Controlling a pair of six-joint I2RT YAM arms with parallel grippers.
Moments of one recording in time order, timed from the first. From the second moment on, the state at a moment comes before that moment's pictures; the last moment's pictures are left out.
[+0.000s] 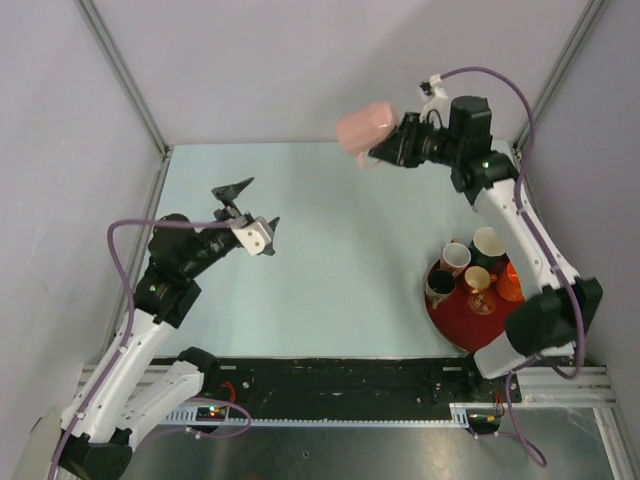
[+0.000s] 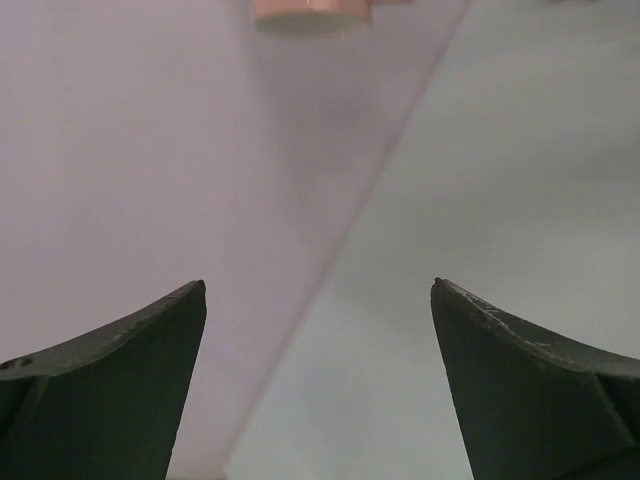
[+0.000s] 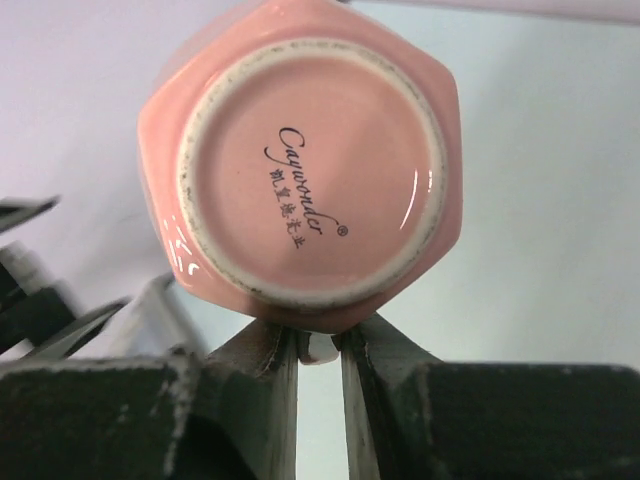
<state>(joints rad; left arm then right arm) -0.40 0.78 0.86 -0.12 0.39 0.77 0.23 1.60 1.67 -0.39 -0.59 0.40</state>
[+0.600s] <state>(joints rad) -0.56 0.72 0.94 0.08 0.58 0.88 0.74 1.21 1.41 -0.34 -0.58 0.70</state>
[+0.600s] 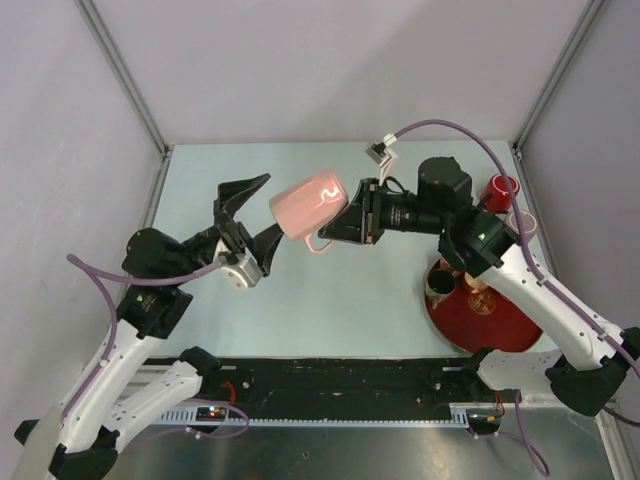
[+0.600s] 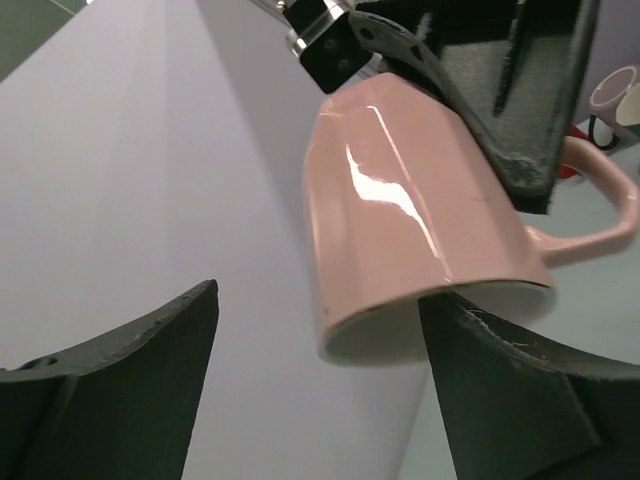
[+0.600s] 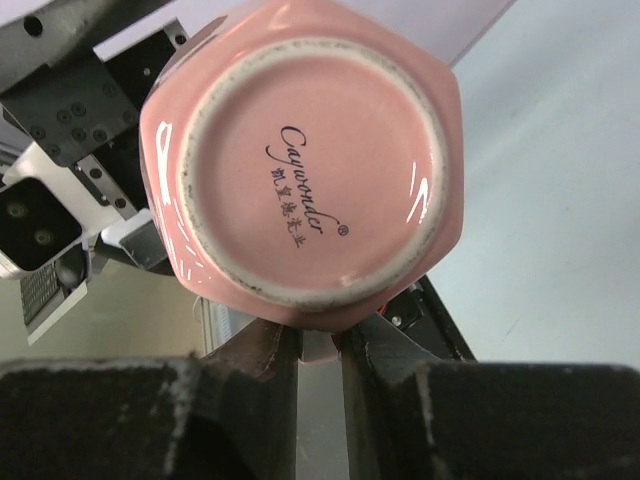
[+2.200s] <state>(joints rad) -0.49 1.05 1.21 -0.89 -0.09 -0.58 1.23 1.59 1.78 -0.65 0.60 0.43</state>
